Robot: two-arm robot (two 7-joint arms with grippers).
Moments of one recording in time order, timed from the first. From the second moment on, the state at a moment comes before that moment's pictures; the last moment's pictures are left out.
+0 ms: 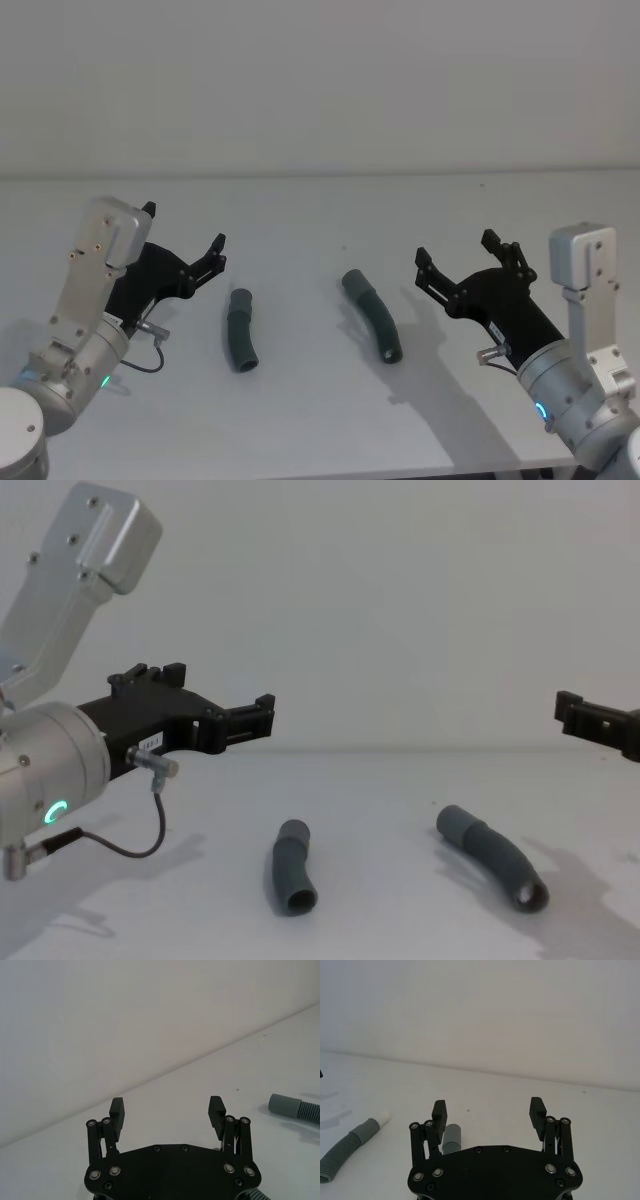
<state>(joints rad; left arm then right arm) -0.24 0.38 0.45 -1.63 -0.20 0.01 -0.01 -0.01 0.34 -0.23 -1.77 0.29 0.04 0.07</state>
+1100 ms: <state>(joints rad) -0.24 0.38 0.45 -1.63 -0.20 0.01 -0.01 0.12 0.32 -0.29 -1.72 0.27 0.47 0.12</state>
